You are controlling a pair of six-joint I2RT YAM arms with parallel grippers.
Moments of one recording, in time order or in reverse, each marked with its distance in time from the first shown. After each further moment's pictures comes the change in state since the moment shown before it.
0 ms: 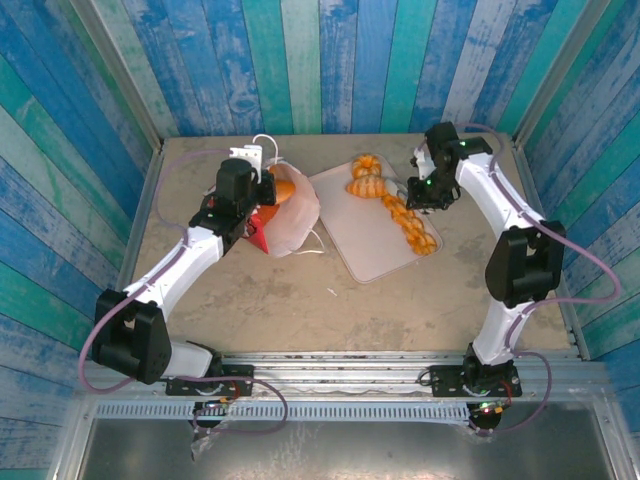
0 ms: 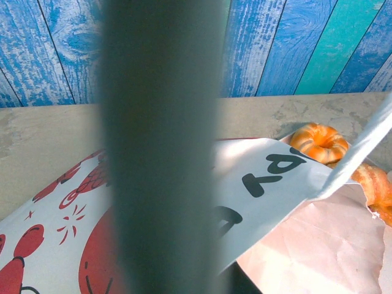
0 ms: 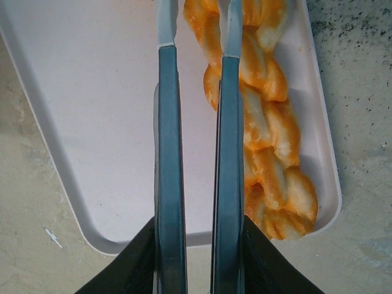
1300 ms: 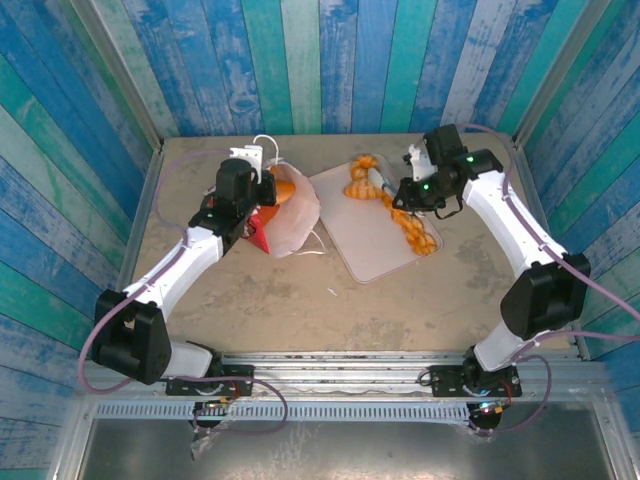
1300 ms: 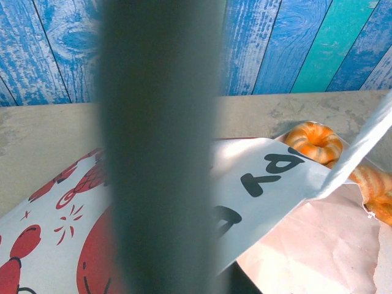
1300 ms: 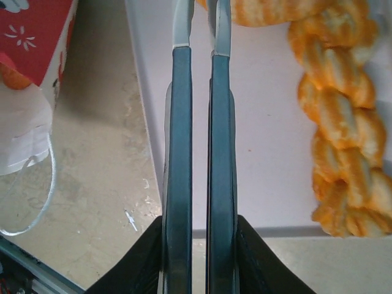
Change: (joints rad) left arm 0.000 -0.002 0.000 -0.005 0.015 0.000; right arm 0.094 -0.222 -0.133 0.115 -0.121 0.089
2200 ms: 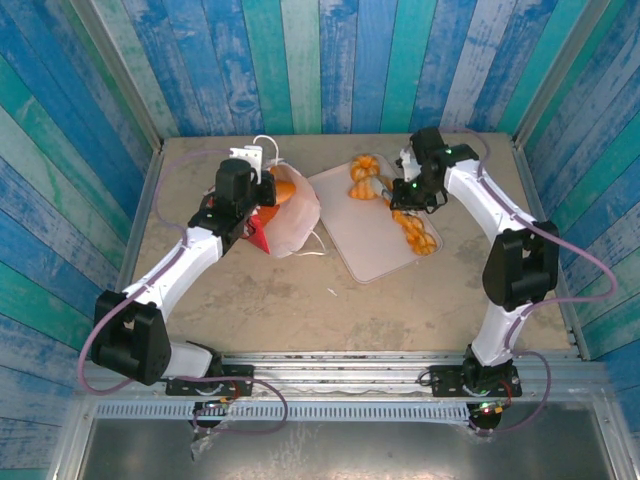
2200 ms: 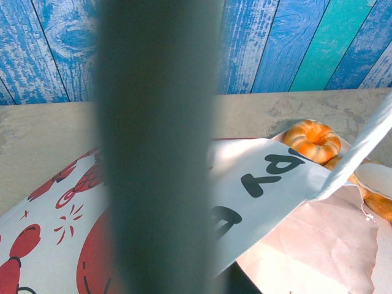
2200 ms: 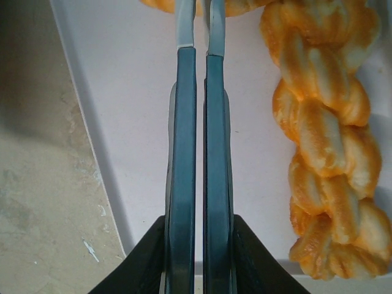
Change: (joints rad) left arm 0.000 -0.003 0.000 -0.007 0.007 0.000; right arm -0.023 0.200 0.066 0.015 0.062 -0.004
